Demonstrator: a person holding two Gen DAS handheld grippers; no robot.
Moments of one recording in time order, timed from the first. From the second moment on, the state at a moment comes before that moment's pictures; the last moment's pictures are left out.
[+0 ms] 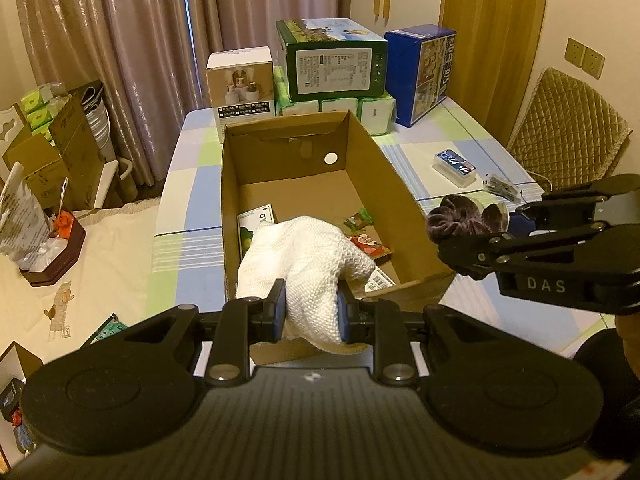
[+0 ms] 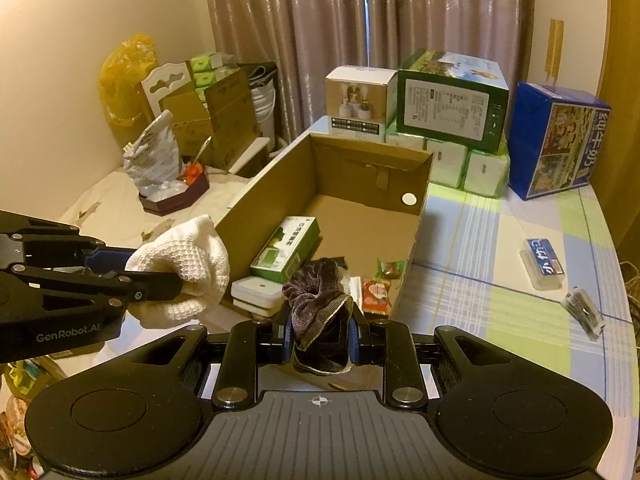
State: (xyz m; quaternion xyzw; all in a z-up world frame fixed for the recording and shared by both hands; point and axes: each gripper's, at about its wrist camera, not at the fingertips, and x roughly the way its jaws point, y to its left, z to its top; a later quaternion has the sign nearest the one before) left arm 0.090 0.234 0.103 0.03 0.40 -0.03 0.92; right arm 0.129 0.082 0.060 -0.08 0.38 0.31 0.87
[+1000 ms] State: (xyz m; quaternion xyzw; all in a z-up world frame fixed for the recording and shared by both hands) left arm 0.172 0.250 0.090 0.06 0.42 -0.05 0.90; right arm 0.202 0.107 0.048 -0.08 0.40 0.30 0.86
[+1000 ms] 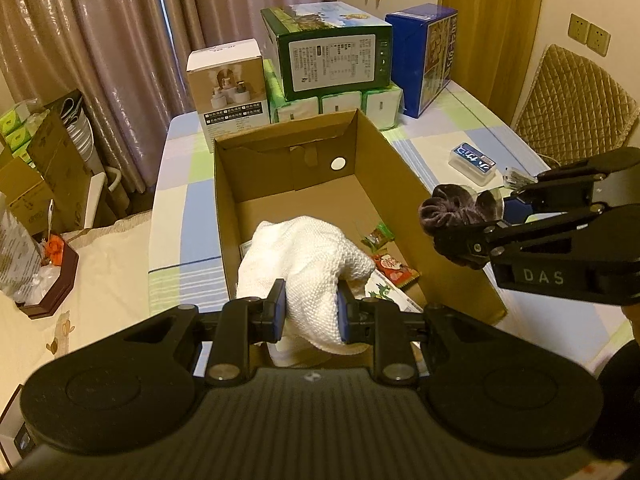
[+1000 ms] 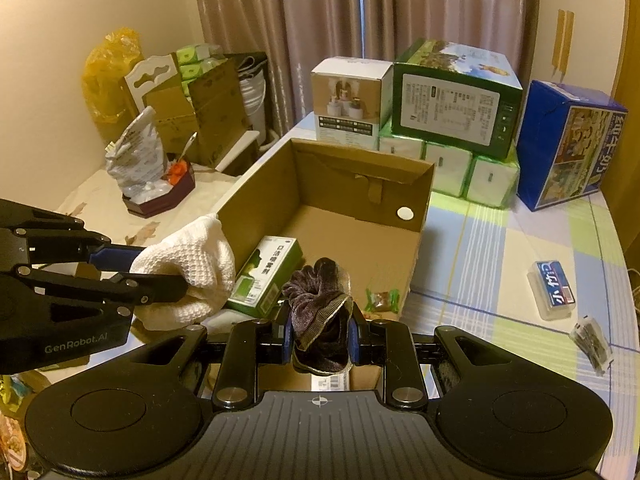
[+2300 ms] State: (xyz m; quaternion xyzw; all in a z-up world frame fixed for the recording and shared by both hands) left arm 0.247 0.273 0.067 0.05 0.42 -0.04 0.91; right arm 0.276 0.116 0.016 -0.06 0.44 0.29 0.85
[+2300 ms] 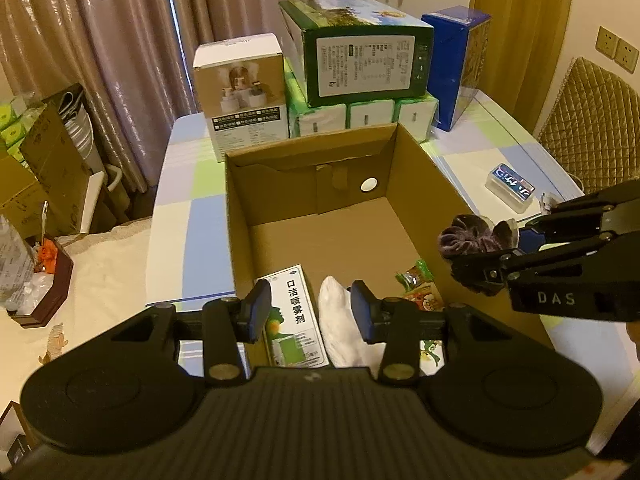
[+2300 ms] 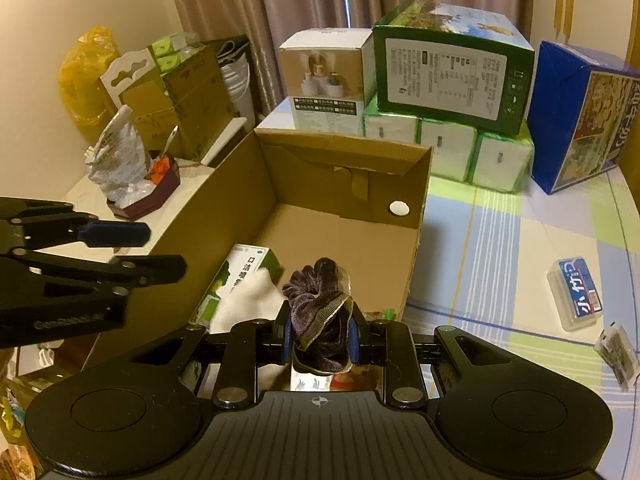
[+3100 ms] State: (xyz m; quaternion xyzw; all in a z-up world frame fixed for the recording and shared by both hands) left arm 0.164 0.268 0.100 0.01 0.39 -0.01 0.92; right arm 0.225 0.058 0.055 -0.01 0.40 0.27 0.88
